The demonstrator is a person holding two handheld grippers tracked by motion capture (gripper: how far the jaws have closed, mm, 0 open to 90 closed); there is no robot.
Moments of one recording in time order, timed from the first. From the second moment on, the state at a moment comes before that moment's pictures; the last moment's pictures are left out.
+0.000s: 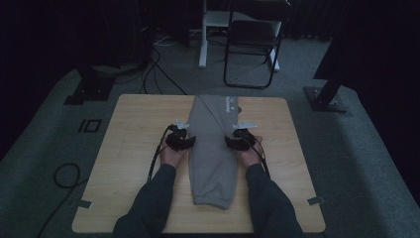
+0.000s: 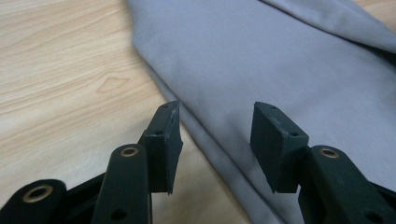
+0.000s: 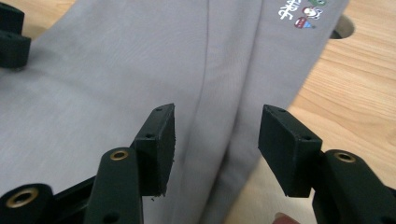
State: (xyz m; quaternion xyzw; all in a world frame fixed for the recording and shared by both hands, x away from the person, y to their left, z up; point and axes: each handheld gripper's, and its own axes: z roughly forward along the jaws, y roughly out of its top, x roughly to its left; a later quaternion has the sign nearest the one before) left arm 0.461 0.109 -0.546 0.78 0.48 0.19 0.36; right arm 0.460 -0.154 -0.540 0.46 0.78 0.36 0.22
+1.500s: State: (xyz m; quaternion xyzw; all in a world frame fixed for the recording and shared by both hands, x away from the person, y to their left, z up) left arm 0.378 0.124 -0.553 0.79 0.46 0.16 0.37; right arm 0.392 -0.150 -0.553 0.44 0.80 0.36 0.18
